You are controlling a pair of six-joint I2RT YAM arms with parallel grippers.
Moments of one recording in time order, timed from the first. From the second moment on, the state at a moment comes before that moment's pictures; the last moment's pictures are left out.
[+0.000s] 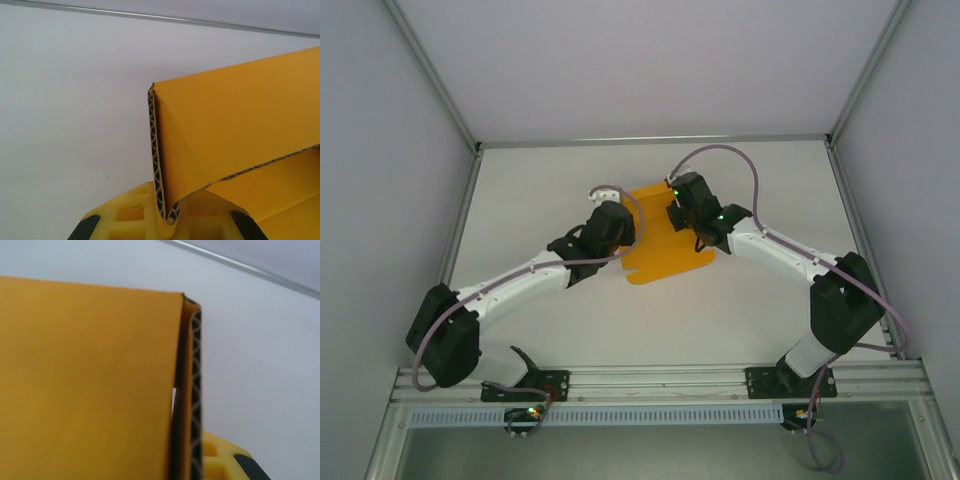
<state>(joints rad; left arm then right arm) -0.83 1.42 0.98 -0.17 -0.42 -0.60 0.60 1.61 1.22 -0.34 0.40 0.11</state>
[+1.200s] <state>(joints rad) -0.86 1.59 1.20 -0.43 -0.50 -1.07 0.65 1.58 0.96 0.04 0.67 0.27</state>
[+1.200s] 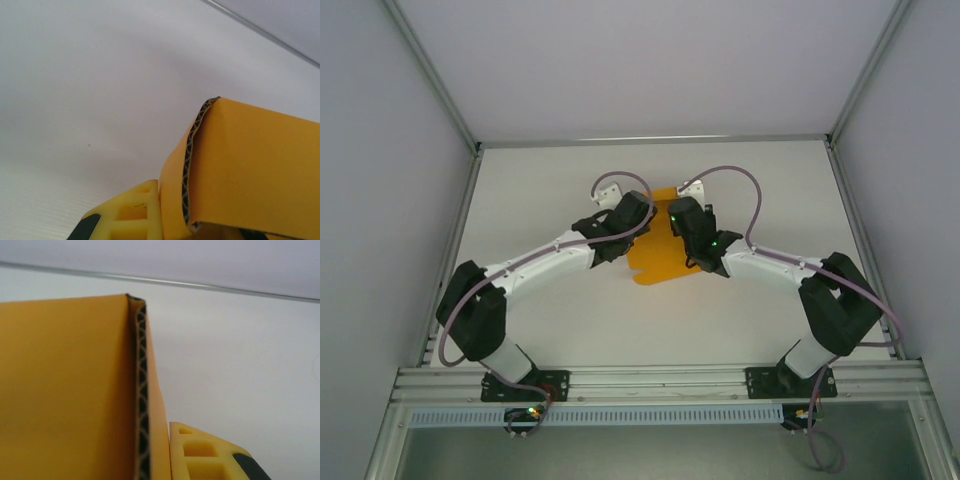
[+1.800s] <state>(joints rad) -0.88 1.62 1.26 -0.50 -0.54 -1.20 0.67 1.62 1.04 -0.04 0.77 0.32</state>
